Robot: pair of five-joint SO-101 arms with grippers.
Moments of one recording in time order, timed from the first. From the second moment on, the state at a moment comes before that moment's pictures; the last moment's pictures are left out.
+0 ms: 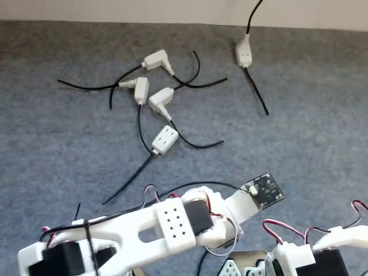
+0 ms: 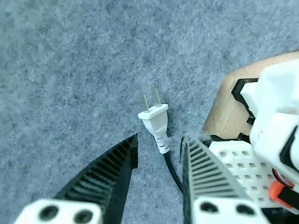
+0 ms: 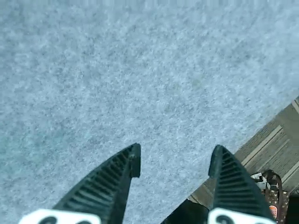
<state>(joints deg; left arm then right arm) 63.3 -21.9 39.3 57.0 7.5 69.7 -13.4 16.1 68.3 38.1</state>
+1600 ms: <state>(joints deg) 62.0 10.0 15.1 69.3 9.2 80.4 -13.4 33.0 48.6 43.3</state>
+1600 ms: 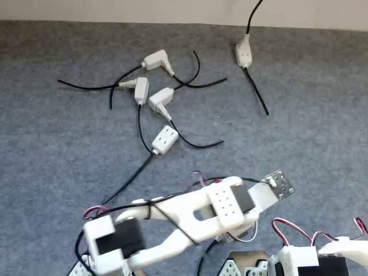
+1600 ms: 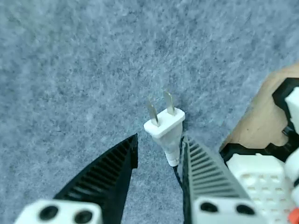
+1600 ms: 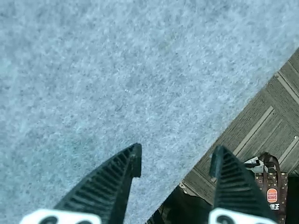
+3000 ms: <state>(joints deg) 53.1 21.4 -18.5 92.6 9.2 80.4 -13.4 33.0 48.6 43.3</state>
